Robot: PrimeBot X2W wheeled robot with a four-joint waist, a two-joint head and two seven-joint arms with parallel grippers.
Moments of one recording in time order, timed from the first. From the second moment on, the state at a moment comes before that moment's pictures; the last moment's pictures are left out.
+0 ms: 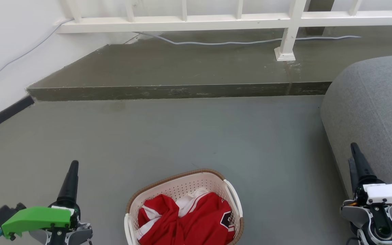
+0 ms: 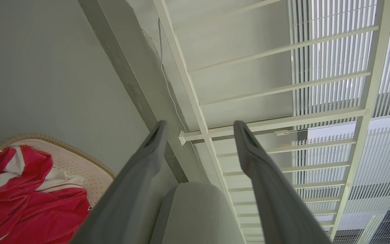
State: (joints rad) left arm -0.03 0.06 -0.01 0.24 -1.49 -0.12 0.01; right arm -0.01 -0.07 -0.07 0.29 1.41 0.11 0.00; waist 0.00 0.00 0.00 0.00
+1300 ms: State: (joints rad) left arm -0.09 0.17 -0.21 0.19 -0.85 -0.08 -0.13; right arm -0.02 -0.14 0.08 0.26 0.88 0.02 -0.13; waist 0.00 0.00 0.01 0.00
